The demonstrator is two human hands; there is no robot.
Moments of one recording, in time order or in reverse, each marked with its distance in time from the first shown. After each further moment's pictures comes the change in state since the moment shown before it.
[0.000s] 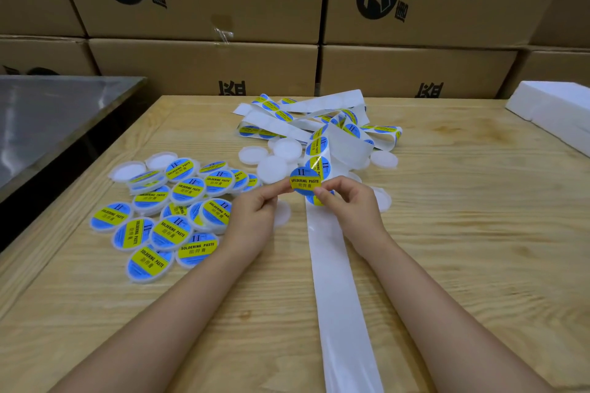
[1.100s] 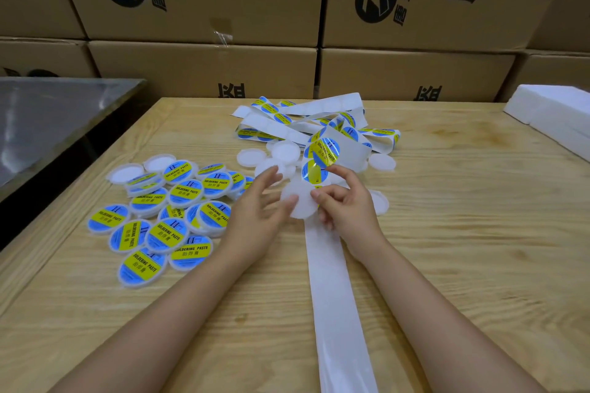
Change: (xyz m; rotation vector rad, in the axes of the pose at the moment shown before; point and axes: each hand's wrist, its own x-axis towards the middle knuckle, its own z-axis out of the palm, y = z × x) left_hand -0.004 0.007 0.003 -0.072 -0.014 -0.015; right_hand 0.000 -0.004 0.003 0.203 -0.027 0.054
